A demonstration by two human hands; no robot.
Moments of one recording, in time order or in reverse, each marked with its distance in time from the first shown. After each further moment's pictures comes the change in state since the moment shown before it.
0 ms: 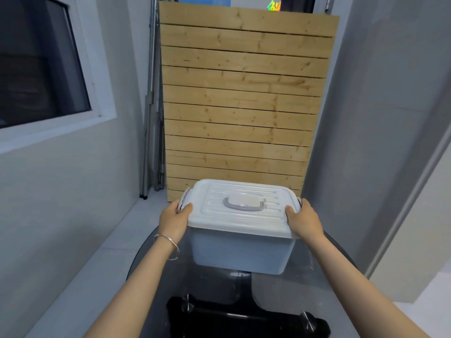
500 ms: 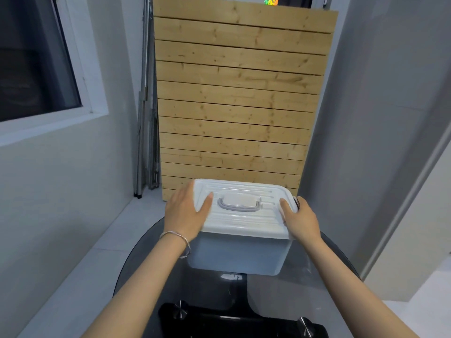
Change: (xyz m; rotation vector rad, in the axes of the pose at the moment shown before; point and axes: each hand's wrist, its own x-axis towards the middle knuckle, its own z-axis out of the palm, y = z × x) left_hand -0.001 0.023 0.029 0.622 0.033 0.409; right_hand 0.002 0.002 0.001 0.140 0.043 -0.037
